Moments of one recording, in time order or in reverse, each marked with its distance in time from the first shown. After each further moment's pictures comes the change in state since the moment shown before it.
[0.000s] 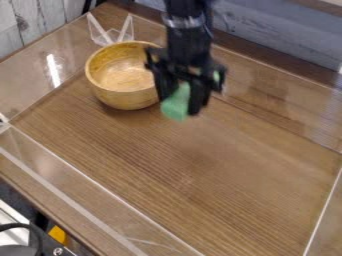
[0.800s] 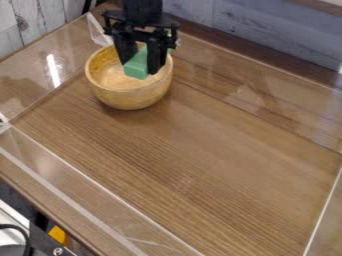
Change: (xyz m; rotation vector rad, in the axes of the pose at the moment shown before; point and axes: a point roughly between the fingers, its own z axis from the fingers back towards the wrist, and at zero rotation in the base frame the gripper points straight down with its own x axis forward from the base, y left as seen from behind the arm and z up) arm 0.029 0.072 -0.001 0.018 0.003 0.106
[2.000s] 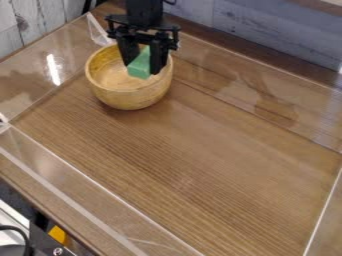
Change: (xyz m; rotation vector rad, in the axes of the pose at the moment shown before) arm 0.018 0.005 -0.009 0.000 0.000 0.027
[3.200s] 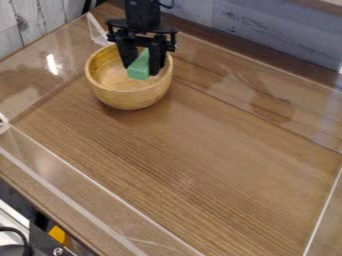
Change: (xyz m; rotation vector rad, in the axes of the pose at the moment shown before) arm 0.012 0.012 -0.014 -0.005 0.010 0.036
